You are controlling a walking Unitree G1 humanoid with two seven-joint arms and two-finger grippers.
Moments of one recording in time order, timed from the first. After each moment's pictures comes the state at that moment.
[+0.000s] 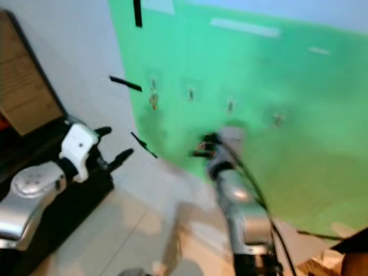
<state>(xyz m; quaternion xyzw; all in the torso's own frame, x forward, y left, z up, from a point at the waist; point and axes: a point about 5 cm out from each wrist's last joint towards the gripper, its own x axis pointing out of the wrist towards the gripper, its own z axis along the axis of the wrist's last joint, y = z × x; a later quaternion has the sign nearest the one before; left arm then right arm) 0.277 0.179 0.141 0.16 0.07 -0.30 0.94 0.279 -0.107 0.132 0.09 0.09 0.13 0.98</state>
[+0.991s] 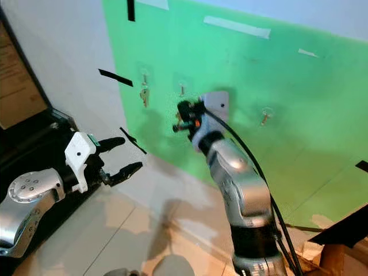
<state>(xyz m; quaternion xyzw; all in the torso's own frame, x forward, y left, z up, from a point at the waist) 0.260 0.167 0.143 0.11 0.06 -0.40 0.91 0.306 -0.088 0.194 0.09 0.00 0.23 0.97</state>
